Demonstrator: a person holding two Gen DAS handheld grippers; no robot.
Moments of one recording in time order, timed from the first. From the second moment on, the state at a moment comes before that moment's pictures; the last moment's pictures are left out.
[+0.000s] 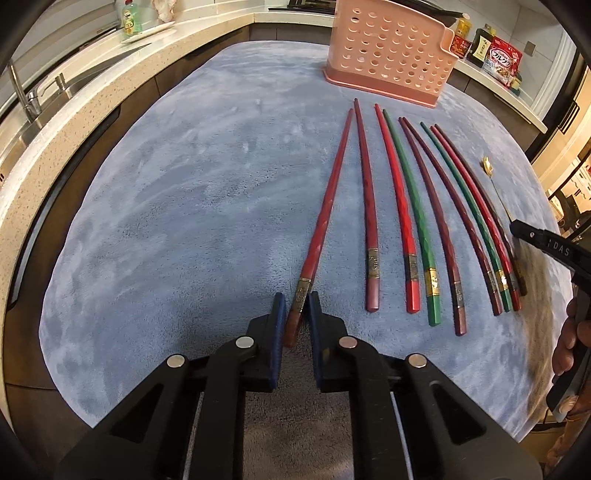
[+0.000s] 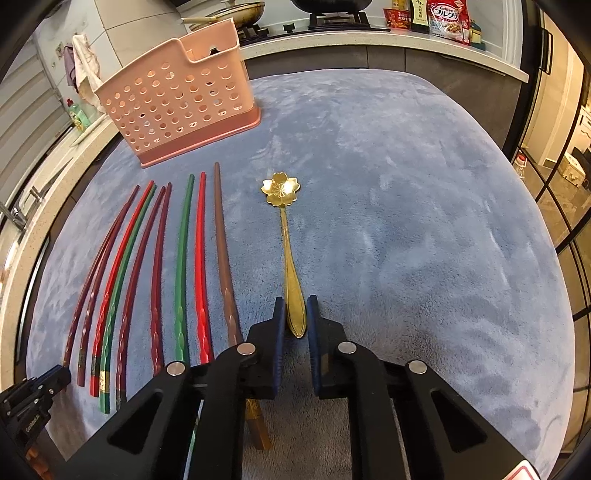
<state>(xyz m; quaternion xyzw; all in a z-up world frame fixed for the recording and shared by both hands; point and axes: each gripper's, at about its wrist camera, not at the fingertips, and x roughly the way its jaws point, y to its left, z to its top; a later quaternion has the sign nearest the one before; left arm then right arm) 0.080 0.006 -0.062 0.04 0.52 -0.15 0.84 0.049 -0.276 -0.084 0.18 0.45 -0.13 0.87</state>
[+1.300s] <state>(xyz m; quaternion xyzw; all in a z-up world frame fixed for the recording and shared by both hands) 0.091 0.016 0.072 0.01 0.40 -0.16 0.90 -0.005 -0.287 0.014 0.14 0.37 -0.13 0.91</state>
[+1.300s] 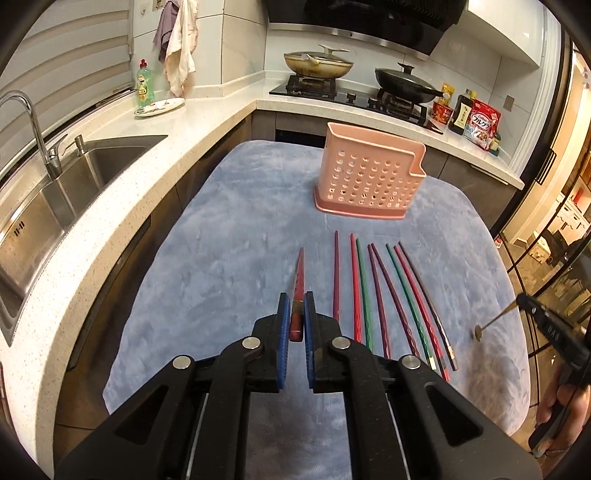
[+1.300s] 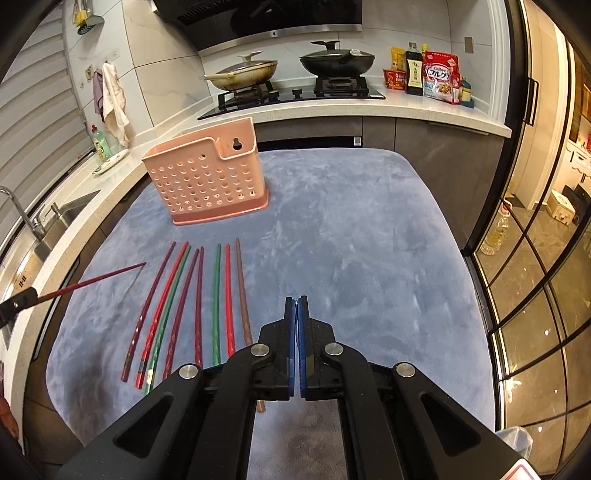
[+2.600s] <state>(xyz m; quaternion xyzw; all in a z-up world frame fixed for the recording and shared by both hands) 0.247 -0.069 0.295 -0.03 0.18 -0.18 0.97 0.206 -0.327 0.132 0.21 0.27 -0.03 0.94</state>
